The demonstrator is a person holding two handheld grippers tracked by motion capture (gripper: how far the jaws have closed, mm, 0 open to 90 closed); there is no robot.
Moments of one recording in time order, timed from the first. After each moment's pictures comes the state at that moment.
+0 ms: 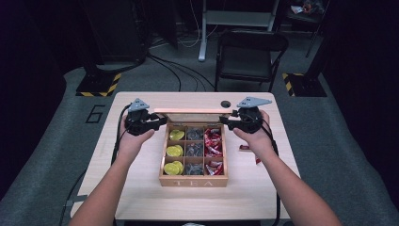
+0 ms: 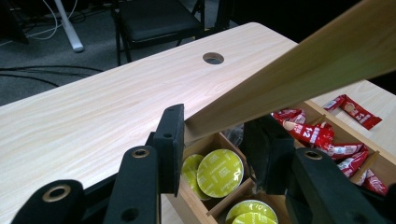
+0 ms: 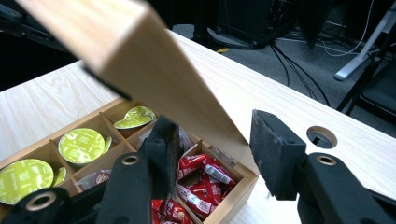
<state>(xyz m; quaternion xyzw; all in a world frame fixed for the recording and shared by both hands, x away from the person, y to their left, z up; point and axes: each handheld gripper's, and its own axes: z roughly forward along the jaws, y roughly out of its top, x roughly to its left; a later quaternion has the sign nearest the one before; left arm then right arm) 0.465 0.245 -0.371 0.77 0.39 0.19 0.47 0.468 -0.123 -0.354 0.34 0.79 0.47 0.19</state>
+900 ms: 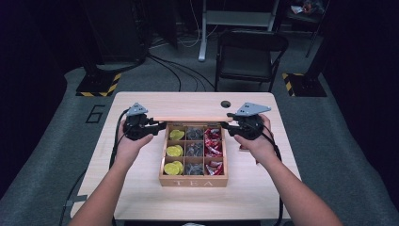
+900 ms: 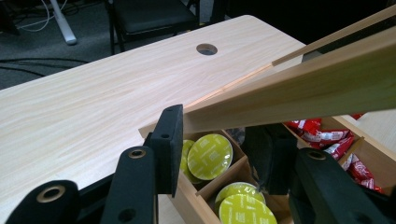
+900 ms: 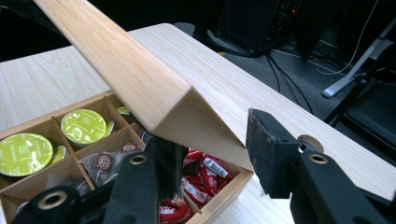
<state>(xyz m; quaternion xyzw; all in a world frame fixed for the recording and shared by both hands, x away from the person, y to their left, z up) 0.452 0.249 -0.375 0.77 0.39 0.18 0.47 0.446 -0.121 -0.352 0.28 0.81 0.46 0.24</state>
